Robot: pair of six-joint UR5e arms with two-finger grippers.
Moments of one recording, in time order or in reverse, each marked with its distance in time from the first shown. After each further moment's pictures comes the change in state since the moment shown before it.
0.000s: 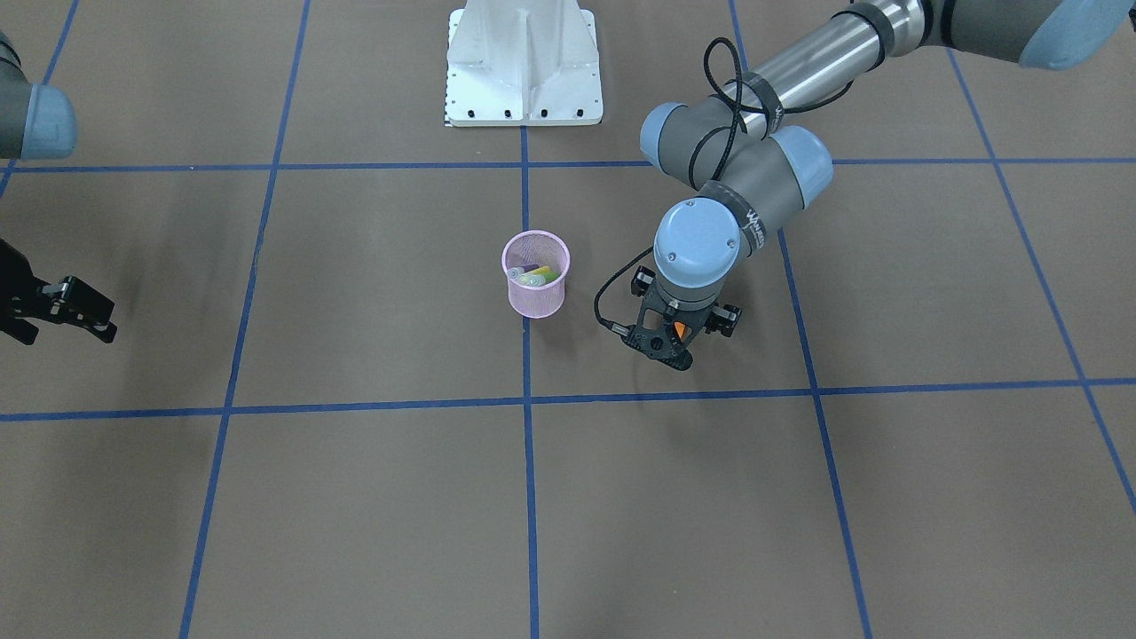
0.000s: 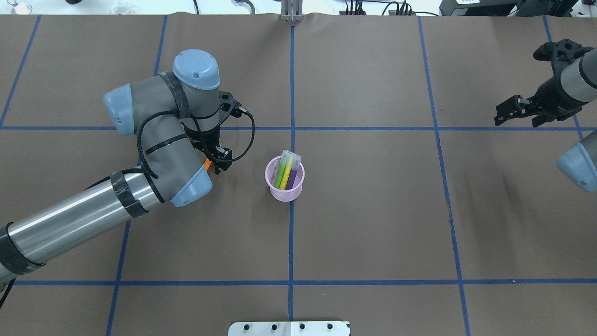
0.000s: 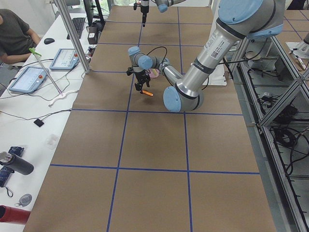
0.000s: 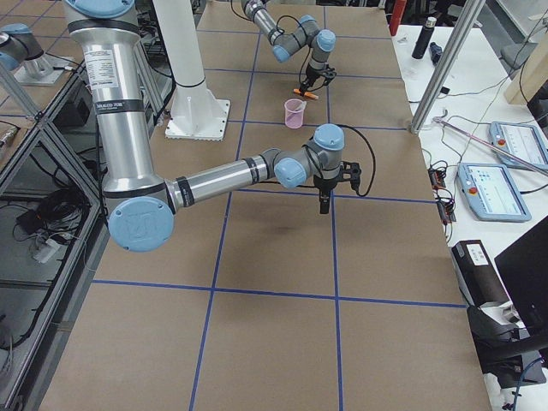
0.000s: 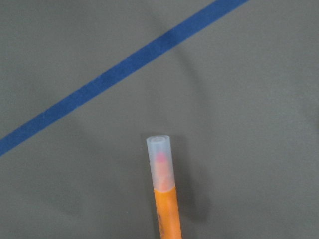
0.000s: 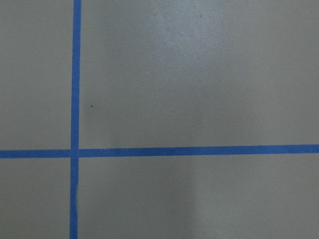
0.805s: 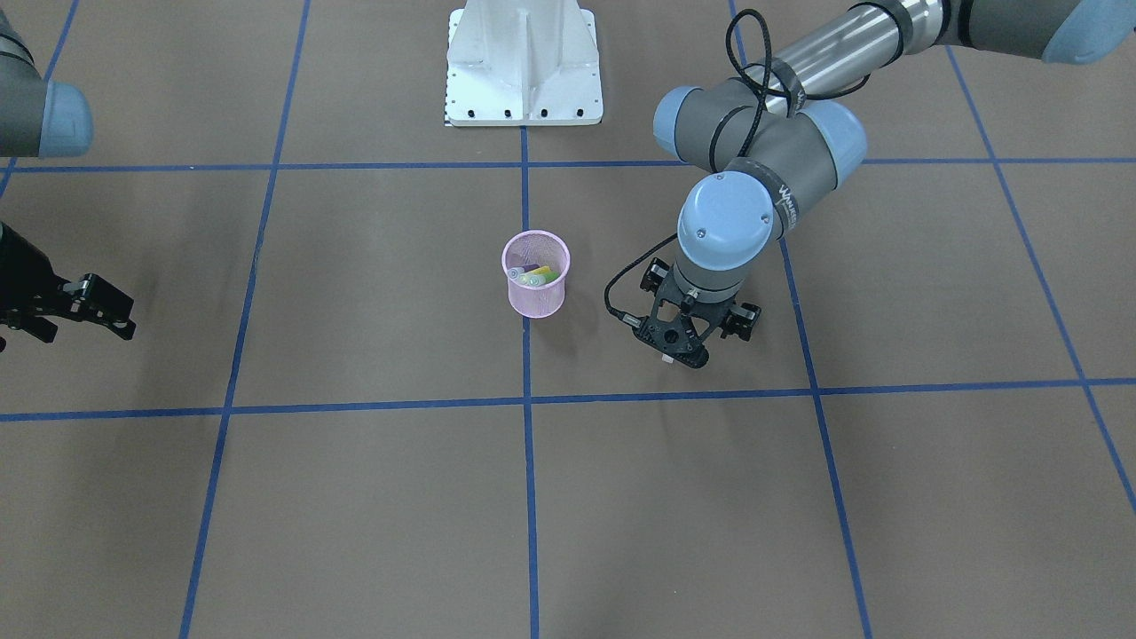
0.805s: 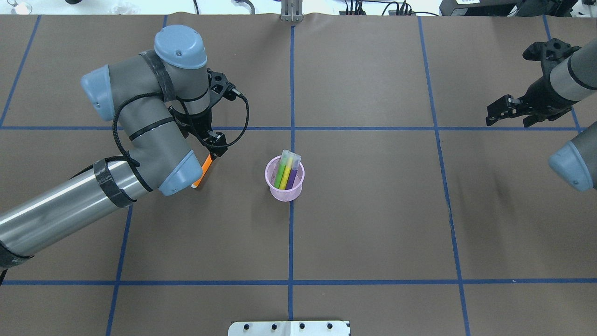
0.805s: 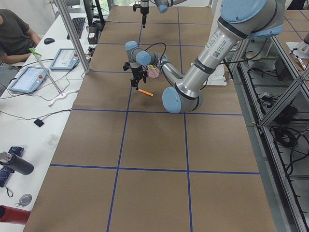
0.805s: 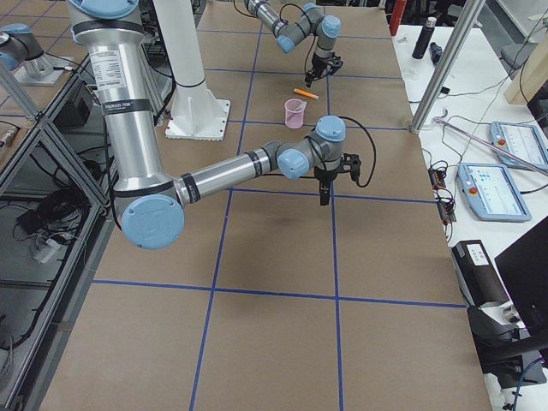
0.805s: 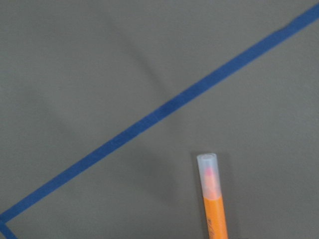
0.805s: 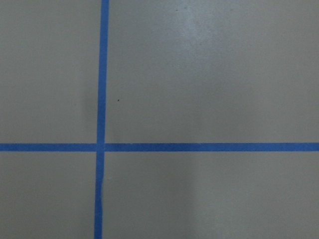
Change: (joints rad) left arm -0.036 0.014 -0.087 0.026 0.004 0.031; right arm -0.012 0.014 0.008 -0.015 0.004 0.009
